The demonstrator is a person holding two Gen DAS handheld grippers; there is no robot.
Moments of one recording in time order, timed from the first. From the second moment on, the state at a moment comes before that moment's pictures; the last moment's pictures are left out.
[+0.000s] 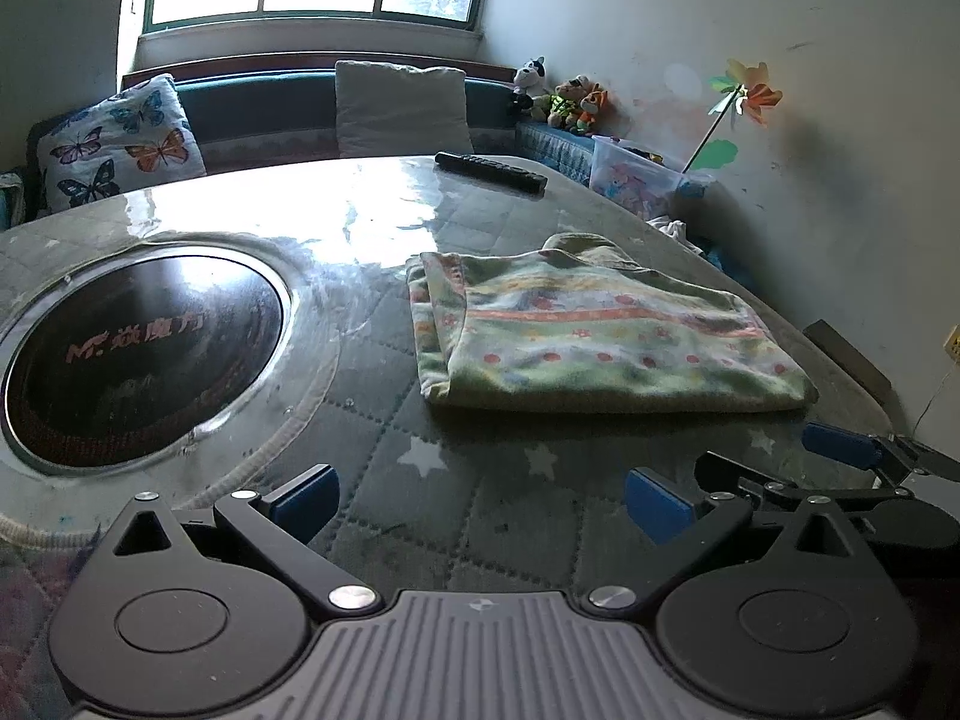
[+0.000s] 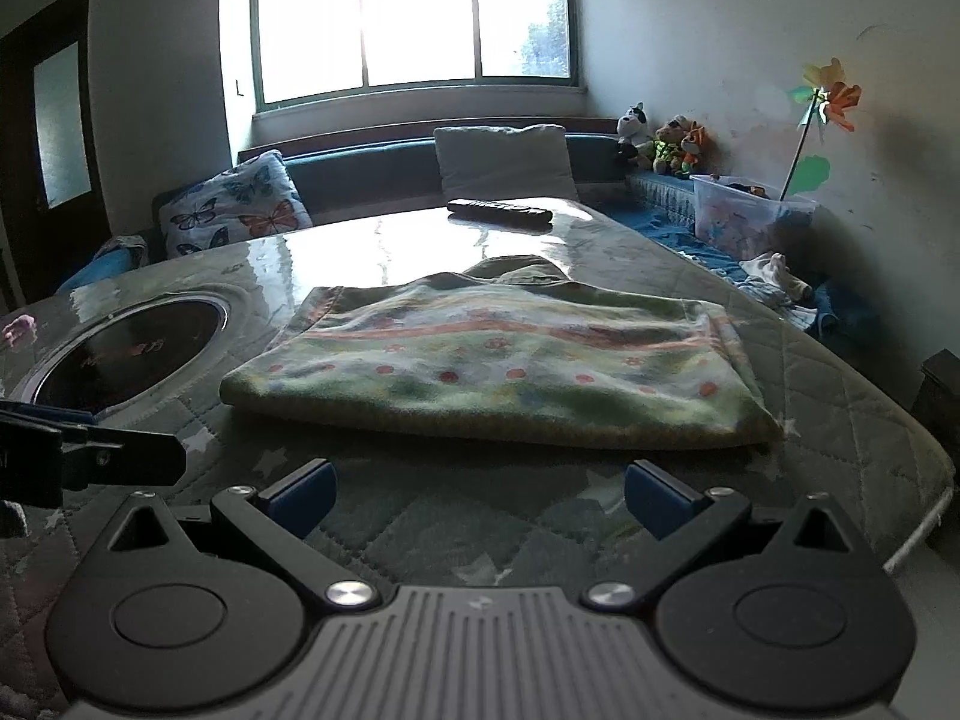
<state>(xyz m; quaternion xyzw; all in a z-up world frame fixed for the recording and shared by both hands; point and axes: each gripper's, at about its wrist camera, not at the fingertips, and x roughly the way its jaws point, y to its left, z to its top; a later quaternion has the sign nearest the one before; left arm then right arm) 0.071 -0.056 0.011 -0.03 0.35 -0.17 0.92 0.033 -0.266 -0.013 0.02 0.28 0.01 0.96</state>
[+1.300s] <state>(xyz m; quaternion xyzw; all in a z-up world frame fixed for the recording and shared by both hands) 0.036 -0.057 0.009 -0.03 0.35 -0.17 0.92 -0.003 -0.261 -0.012 0.04 0.27 -0.01 0.96</state>
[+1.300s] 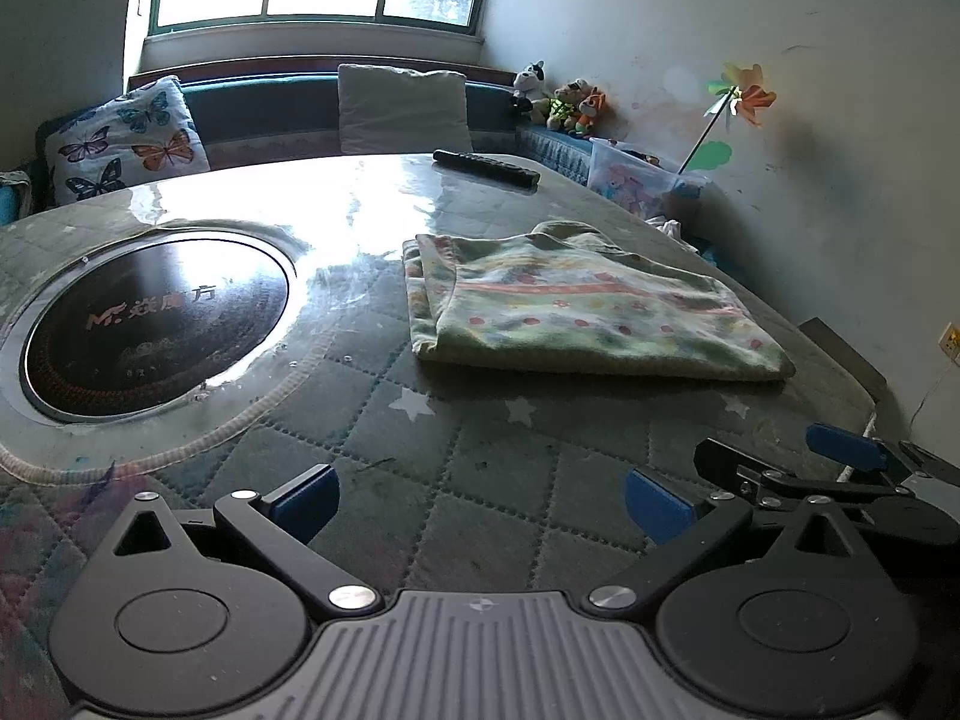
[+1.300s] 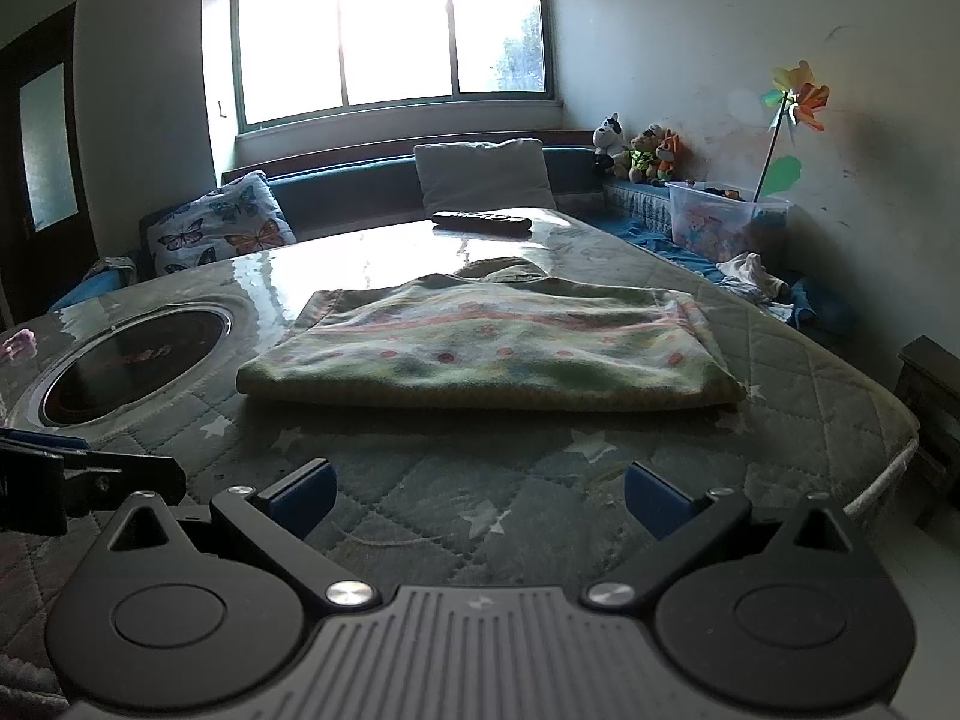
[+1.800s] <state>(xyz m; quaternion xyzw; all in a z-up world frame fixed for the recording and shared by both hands) 0.038 -0.062 0.004 -0.03 0.36 -0.17 0.92 0.001 -0.262 -0.016 0.04 0.27 -0.01 0.96</state>
